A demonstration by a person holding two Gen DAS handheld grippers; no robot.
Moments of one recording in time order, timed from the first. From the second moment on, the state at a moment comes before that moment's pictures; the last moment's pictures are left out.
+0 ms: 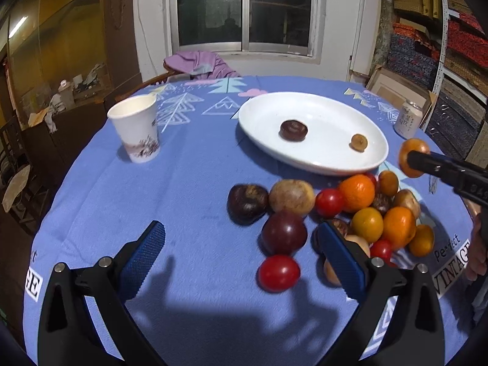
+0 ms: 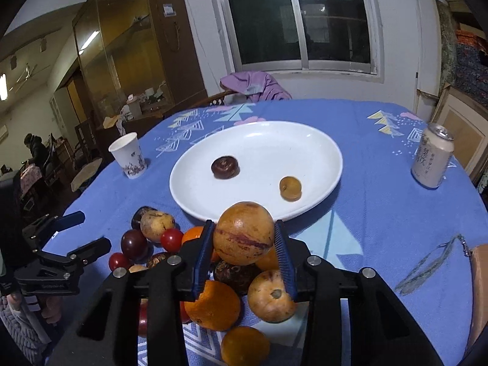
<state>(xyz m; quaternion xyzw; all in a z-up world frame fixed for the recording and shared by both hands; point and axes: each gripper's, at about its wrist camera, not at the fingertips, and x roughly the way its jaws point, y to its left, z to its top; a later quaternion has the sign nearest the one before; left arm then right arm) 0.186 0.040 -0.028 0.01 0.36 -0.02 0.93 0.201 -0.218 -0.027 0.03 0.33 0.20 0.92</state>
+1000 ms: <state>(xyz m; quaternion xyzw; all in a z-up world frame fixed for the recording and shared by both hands) 0.165 0.014 -0.060 0.06 0.39 -0.13 0.91 0.204 -0.262 -0.022 0.09 0.33 0.19 0.92</state>
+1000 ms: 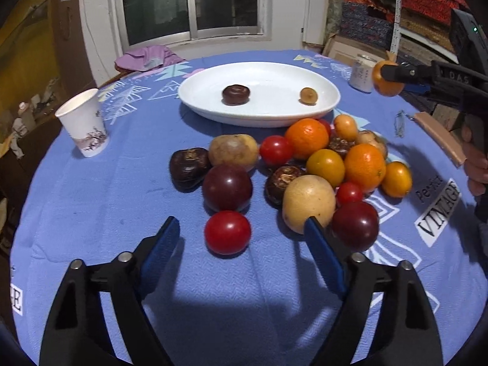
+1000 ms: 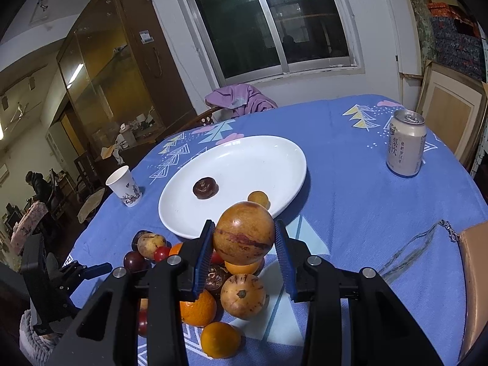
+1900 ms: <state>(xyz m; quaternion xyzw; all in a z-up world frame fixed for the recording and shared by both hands) 0.179 0.037 -0.073 0.00 0.43 -0.14 0.89 0.204 -0.264 -0.021 0.10 0.33 0.19 0.92</state>
